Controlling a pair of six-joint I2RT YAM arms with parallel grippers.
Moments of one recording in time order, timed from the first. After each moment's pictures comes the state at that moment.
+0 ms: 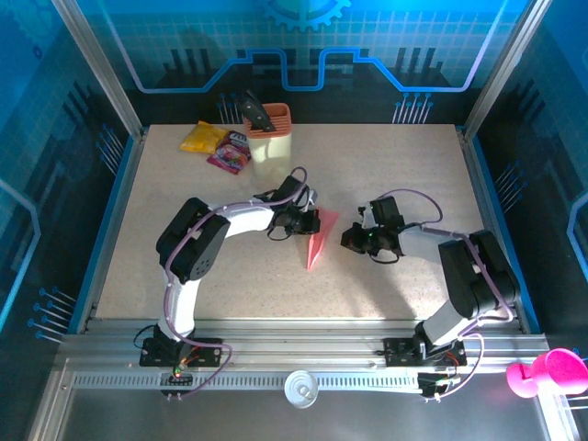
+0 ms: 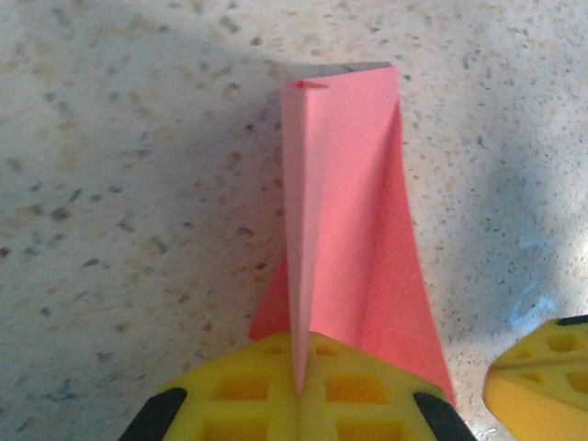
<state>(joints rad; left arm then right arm) -0.59 2.04 1.29 -0.21 0.36 -0.58 0.30 1.58 0.68 -0.08 -0.50 0.65</state>
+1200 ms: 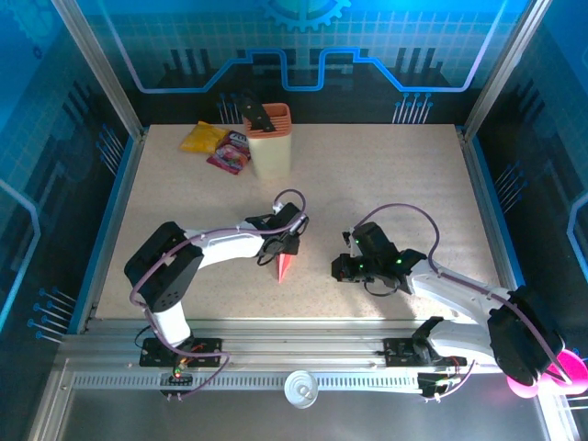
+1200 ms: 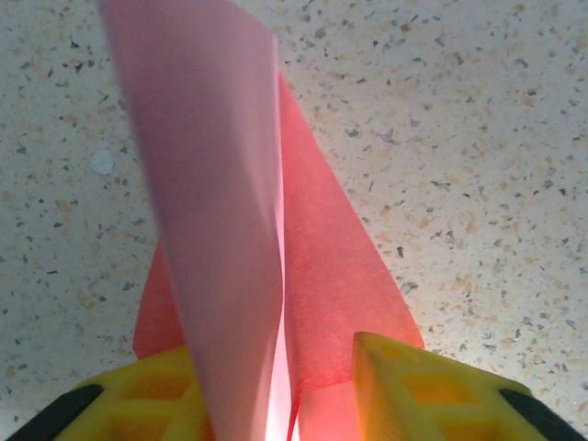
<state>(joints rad) -0.73 1.77 1.02 -0.36 -0.25 -0.59 0.66 1.17 0.56 -0.30 -0.28 0.70</state>
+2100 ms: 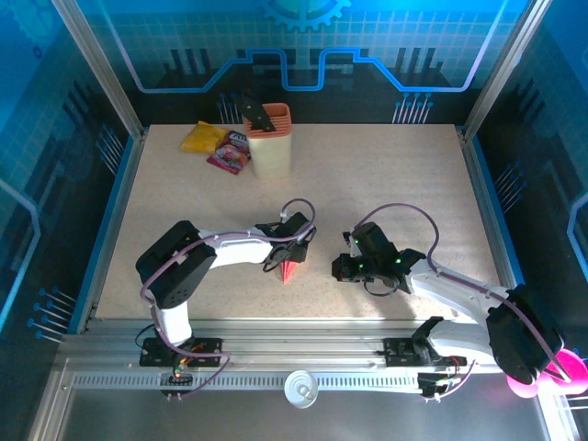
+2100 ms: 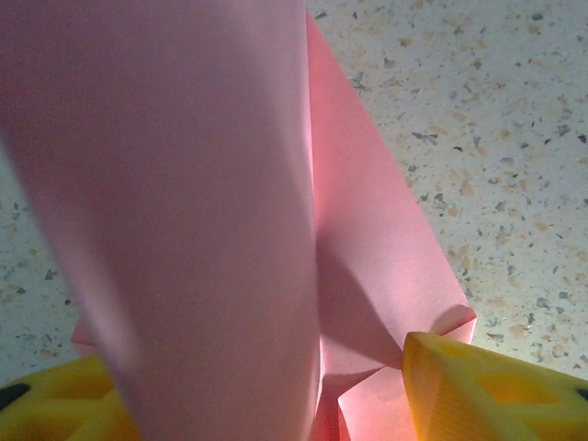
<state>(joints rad) -0.79 1.83 1.01 -0.32 -0.29 -0.59 0.66 1.18 0.56 -0.30 -0.27 0.70</state>
